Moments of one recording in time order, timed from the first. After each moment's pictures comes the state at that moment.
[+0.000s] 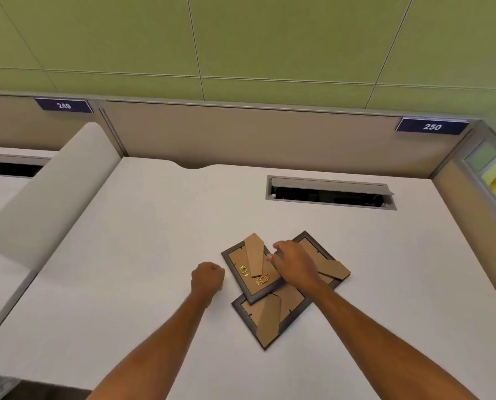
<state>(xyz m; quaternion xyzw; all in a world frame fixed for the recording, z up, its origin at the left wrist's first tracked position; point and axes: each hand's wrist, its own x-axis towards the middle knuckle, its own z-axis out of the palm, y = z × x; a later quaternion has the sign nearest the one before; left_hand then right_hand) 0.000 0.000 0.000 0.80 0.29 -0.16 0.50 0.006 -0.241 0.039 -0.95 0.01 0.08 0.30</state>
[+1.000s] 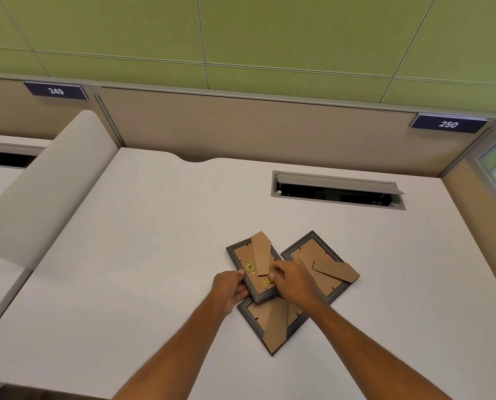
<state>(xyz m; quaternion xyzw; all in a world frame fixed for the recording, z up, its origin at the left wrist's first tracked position) 0.005 -0.032 -0.021 0.58 0.38 -0.25 0.68 -0.007 -0.224 0.006 -0.95 0.02 0.12 0.30</state>
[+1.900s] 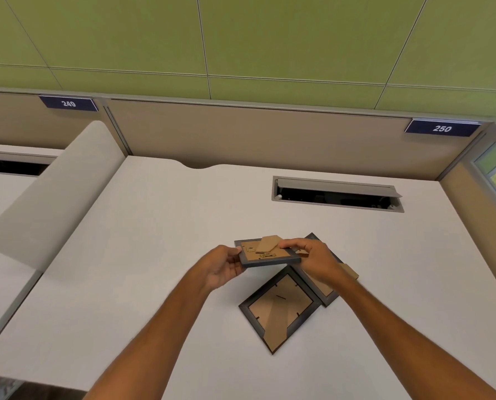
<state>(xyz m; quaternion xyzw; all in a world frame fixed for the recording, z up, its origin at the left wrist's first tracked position) 0.034 -0.002 0.056 0.48 0.29 -0.31 0.77 0.017 -0.274 0.057 -0.86 -0.01 0.12 0.50</state>
